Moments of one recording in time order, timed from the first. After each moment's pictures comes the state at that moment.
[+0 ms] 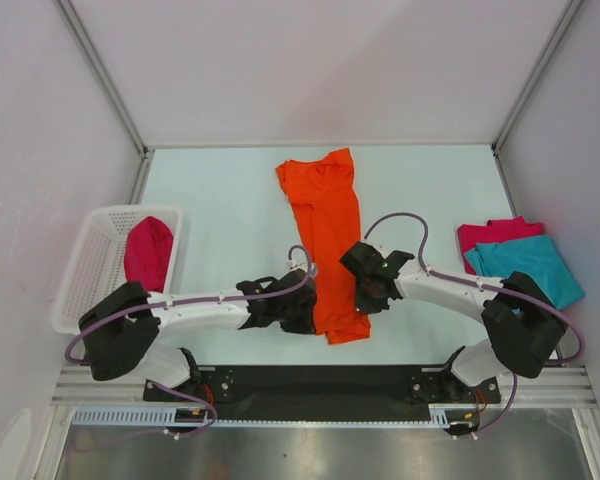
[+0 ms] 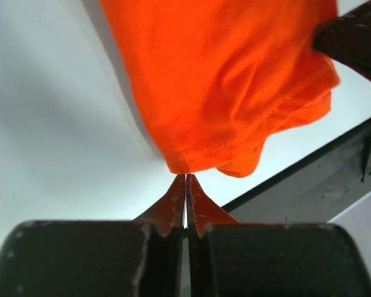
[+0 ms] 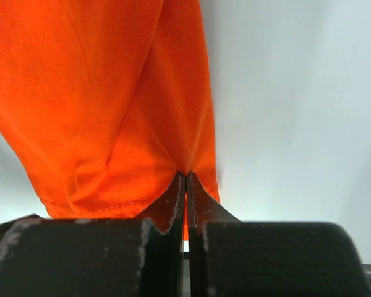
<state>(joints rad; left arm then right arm) -1.05 1.42 0.71 -0.28 0.02 -0.87 0.82 1.47 0.87 -0.68 0.13 0.84</state>
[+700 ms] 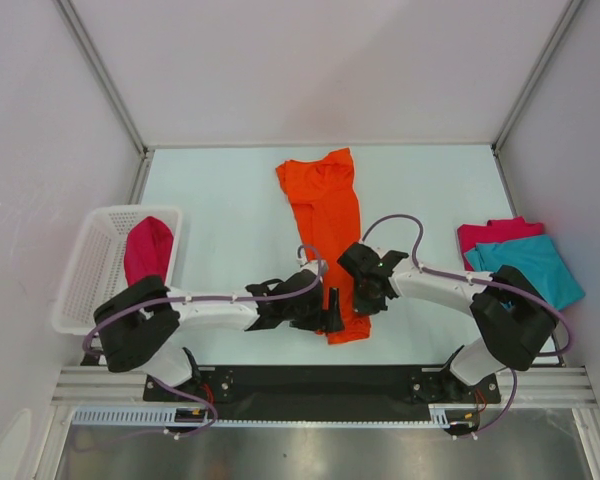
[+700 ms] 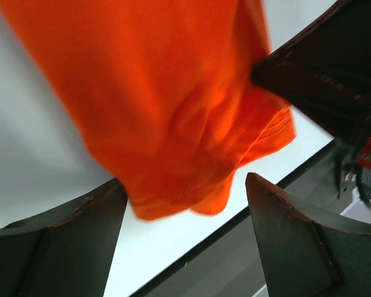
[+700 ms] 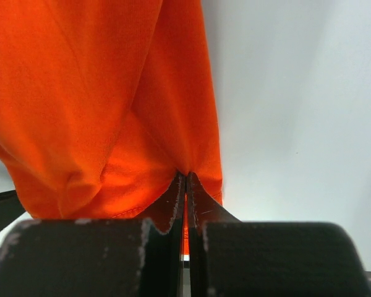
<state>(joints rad) -1.07 1.50 0.69 -0.07 0.03 -0.87 0.82 1.53 0.87 -0.66 0.12 0.84</state>
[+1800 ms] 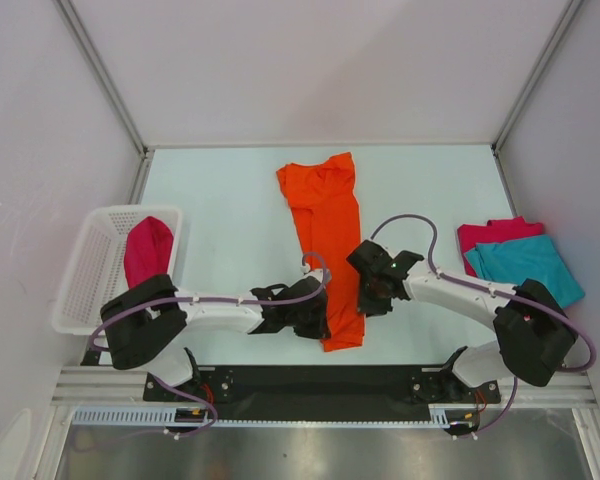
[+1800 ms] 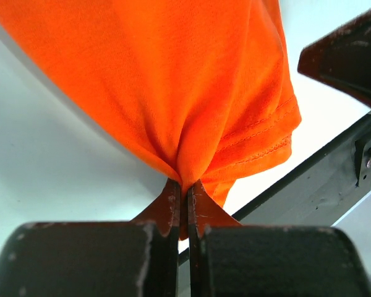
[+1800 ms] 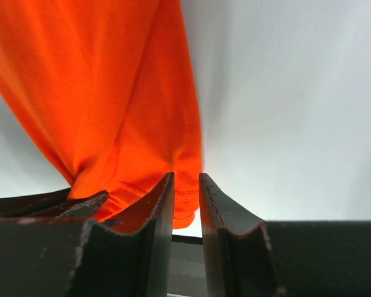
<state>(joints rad) -1.11 1.55 0.69 -0.06 0.05 -0.88 0.80 1.42 0.86 -0.70 0.08 0.86</state>
